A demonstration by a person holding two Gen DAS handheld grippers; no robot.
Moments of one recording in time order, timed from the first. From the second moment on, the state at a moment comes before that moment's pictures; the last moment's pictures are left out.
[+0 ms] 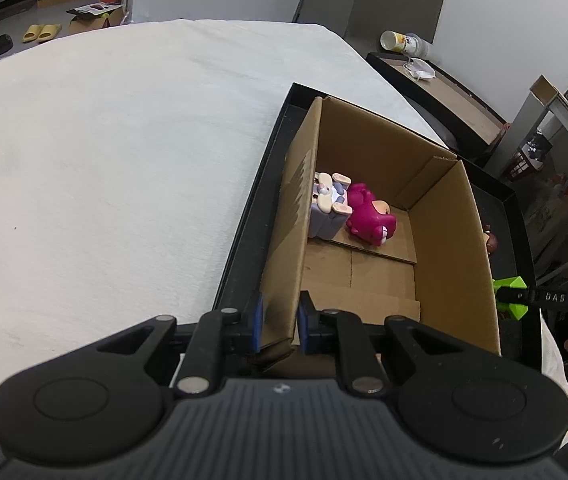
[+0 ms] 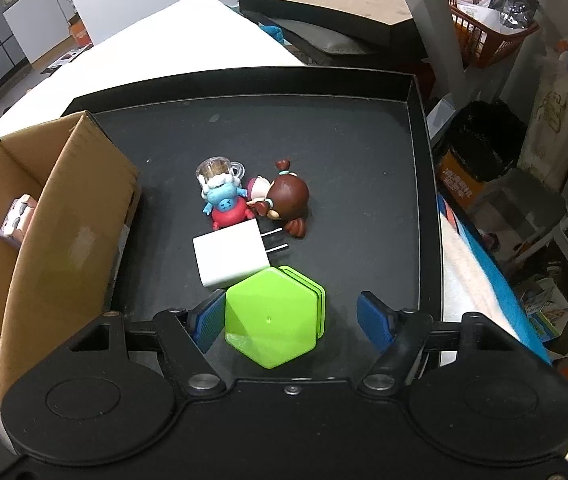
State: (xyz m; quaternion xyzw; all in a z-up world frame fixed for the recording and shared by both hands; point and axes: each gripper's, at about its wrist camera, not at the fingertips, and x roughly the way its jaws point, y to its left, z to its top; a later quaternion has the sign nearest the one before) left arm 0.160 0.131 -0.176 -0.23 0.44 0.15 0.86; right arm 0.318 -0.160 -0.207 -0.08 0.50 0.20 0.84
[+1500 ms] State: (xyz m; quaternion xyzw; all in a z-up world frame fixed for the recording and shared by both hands) left arm 0.144 0.141 -0.176 -0.27 0.41 0.12 0.86; right arm 0.275 -0.112 -0.097 -0.10 0.42 0.22 0.87
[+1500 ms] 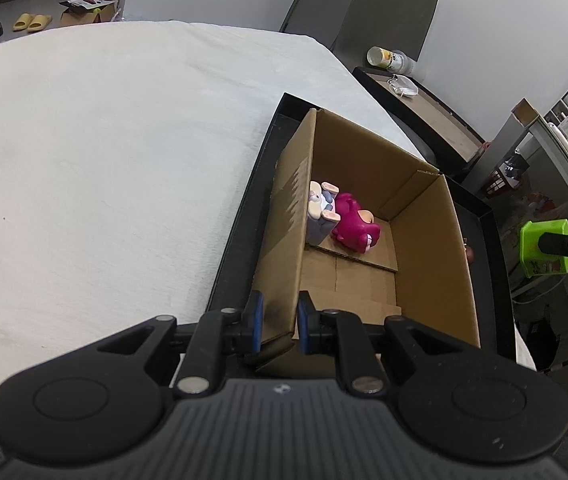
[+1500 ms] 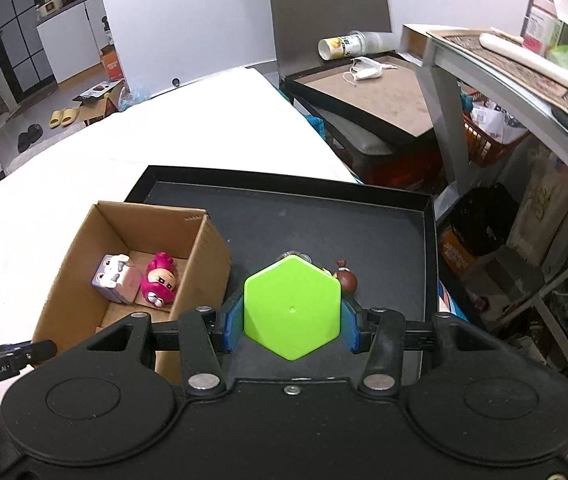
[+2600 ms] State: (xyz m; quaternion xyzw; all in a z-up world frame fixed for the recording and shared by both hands) left arm 0.137 0.154 -0.183 -0.30 0.40 0.08 0.86; right arm 0.269 0.012 -0.101 -0.19 0.42 0.25 0.85
